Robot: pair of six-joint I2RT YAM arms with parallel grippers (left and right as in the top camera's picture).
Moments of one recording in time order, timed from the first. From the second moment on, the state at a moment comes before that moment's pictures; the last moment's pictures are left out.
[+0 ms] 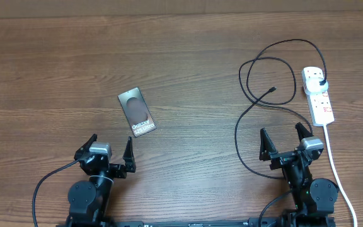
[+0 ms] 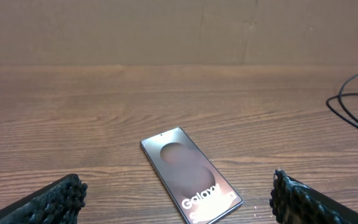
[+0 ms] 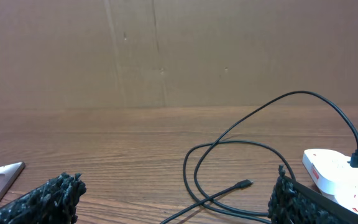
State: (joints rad) left arm -0.10 0.03 0.10 -0.25 0.03 -0.08; right arm -0.04 0.01 0.02 -0.02 -0.23 0.09
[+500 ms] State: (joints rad) left arm -0.10 0.25 0.18 -0.21 0.06 -0.10; right arm -0.04 0.01 0.02 -0.02 -0.23 0.09
